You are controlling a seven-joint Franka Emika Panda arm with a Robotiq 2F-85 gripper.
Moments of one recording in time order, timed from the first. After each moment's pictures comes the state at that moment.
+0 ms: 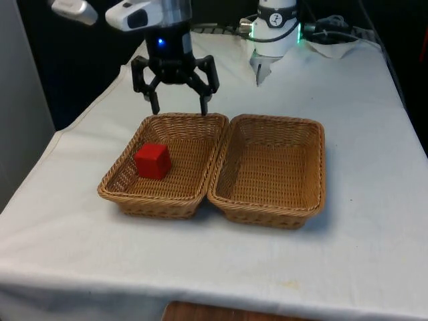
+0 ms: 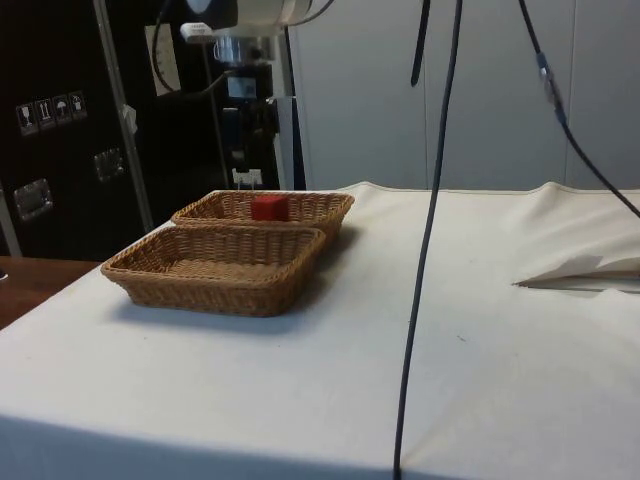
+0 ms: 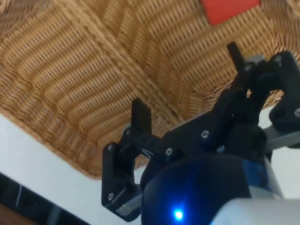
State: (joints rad) arm 0.37 0.68 -0.76 -1.65 0.61 2.14 -0.56
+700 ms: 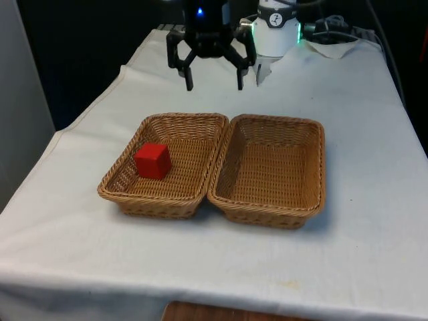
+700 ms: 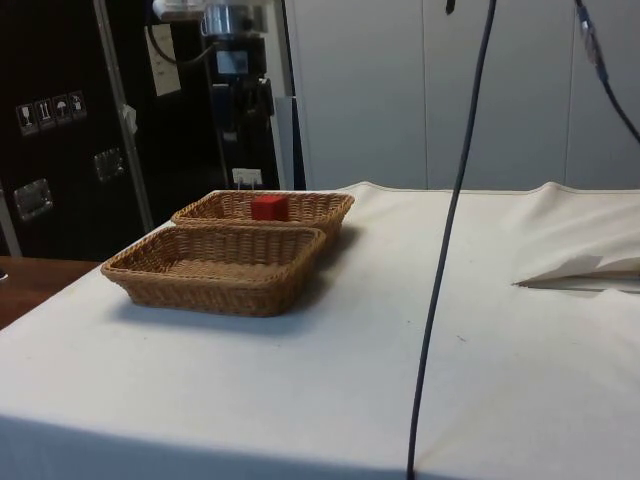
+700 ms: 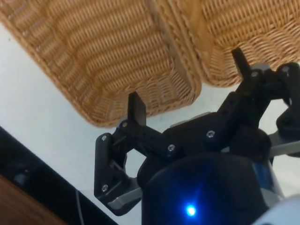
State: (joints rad) arm 0.42 0.48 -0.68 -1.78 0.44 2.14 -0.41
